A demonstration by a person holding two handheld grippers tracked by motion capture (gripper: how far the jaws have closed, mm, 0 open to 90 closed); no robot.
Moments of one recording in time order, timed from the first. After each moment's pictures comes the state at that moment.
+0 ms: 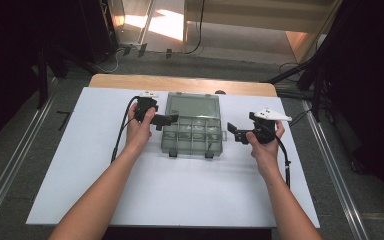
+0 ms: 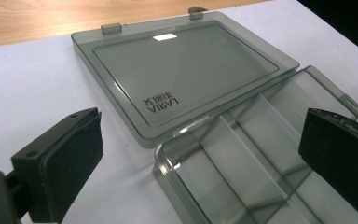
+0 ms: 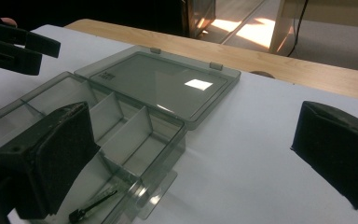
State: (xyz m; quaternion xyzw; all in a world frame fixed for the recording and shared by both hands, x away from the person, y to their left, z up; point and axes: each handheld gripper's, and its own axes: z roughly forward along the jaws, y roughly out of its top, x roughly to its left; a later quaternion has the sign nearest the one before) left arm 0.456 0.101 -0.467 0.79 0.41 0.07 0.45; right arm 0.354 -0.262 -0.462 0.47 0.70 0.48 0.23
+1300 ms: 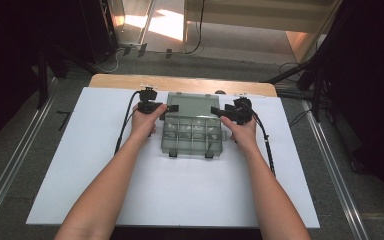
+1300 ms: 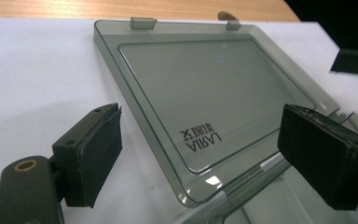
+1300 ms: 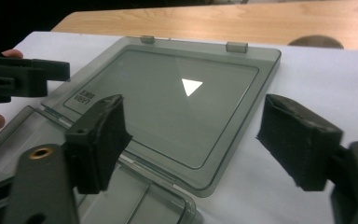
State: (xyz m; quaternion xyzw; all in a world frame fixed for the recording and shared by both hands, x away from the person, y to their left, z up) left arm 0.505 0.101 -0.490 0.75 0.49 0.01 0.45; right arm 0.451 -0.230 -0.493 0.54 0.69 0.47 0.10
